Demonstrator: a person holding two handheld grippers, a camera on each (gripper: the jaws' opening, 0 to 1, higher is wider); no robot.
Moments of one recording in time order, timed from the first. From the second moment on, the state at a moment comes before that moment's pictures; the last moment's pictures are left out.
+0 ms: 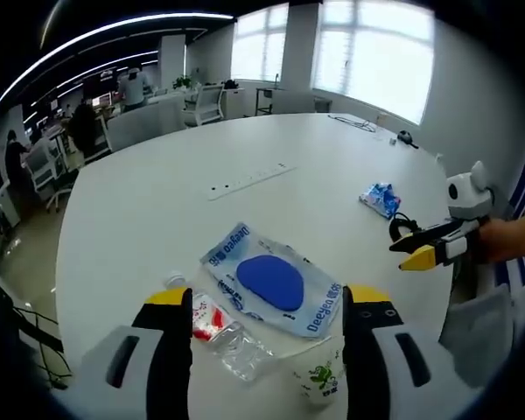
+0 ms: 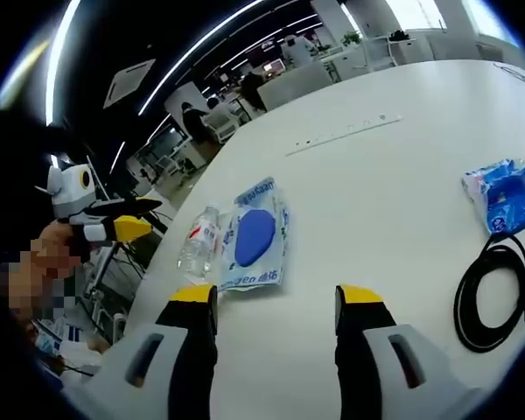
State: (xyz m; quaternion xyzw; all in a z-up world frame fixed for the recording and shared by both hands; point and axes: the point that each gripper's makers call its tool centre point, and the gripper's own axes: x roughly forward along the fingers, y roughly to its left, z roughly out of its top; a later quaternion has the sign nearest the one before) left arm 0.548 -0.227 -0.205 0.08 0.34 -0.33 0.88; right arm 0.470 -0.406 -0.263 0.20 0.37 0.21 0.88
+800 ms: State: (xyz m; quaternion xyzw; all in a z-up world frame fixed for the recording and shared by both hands) left arm 0.601 -0.222 -0.235 0.13 0.36 -0.36 0.85; right arm 0.479 -0.368 -0.298 0.28 0.41 0.17 0.85
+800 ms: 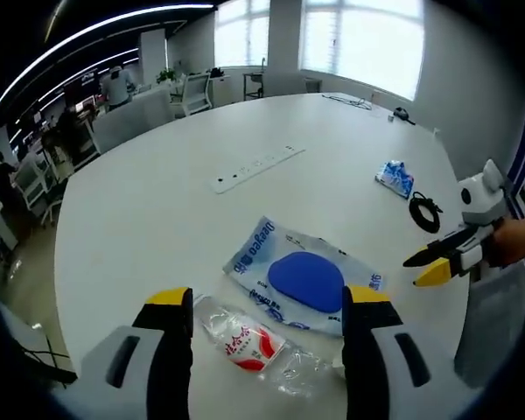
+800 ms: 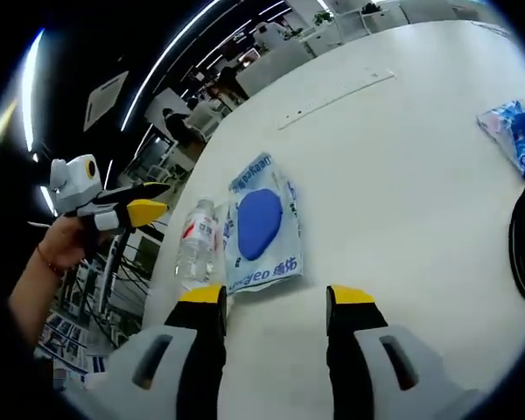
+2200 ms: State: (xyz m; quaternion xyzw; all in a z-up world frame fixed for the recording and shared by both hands) left arm 0.662 -0.254 -0.322 0.26 0.40 -0.46 0.75; right arm 0.498 -0.345 -0.337 0.43 0.43 0.11 0.78
